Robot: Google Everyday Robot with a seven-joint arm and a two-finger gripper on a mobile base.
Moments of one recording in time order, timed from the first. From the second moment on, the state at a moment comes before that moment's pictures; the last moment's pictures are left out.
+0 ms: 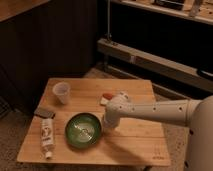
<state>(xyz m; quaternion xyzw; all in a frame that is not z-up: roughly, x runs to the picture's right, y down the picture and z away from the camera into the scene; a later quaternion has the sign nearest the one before) 0.002 0.227 0.832 -0.17 -0.30 -0.62 0.70</state>
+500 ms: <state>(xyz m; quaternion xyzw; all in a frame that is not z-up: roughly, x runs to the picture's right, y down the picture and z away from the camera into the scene) -0.035 0.217 0.839 -0.17 -0.31 -0.62 0.70</state>
